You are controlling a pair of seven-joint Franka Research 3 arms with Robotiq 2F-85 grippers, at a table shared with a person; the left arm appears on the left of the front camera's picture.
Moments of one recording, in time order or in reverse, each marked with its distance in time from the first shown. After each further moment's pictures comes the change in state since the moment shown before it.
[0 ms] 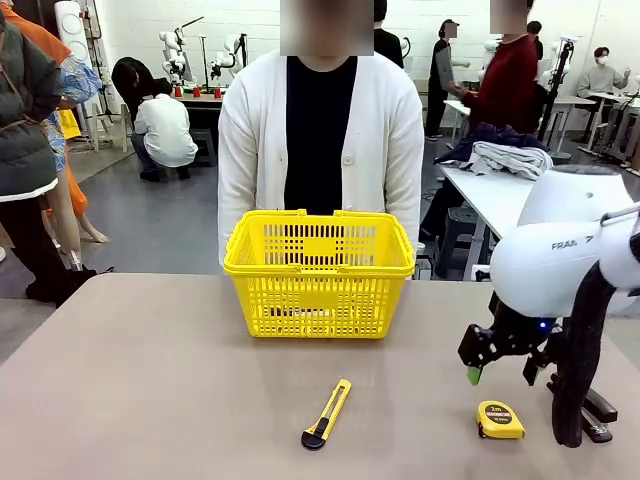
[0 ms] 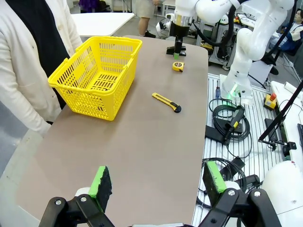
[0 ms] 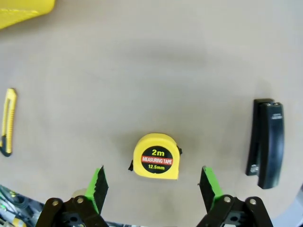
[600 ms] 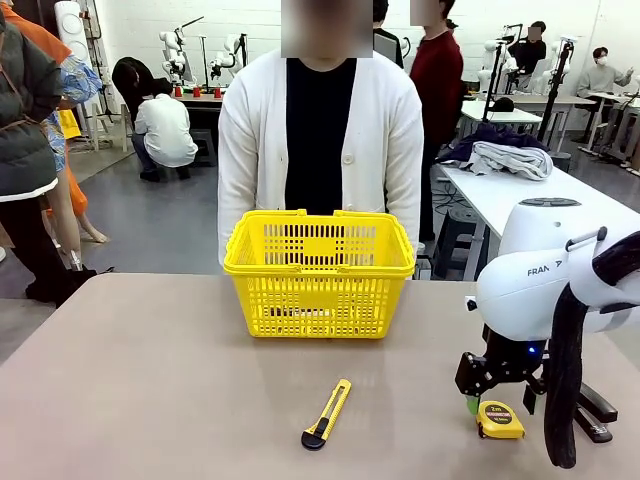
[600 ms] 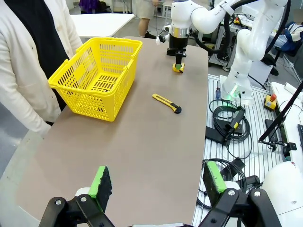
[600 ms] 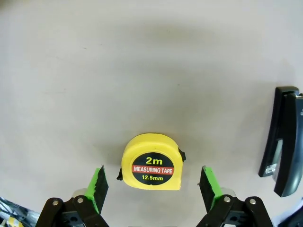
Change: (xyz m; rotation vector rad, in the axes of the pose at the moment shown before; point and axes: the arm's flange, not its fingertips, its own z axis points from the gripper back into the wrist) left arm 0.000 0.000 0.000 0.001 -0.005 0.000; right arm -0.001 0.003 -0.046 -0.042 0.109 -0.024
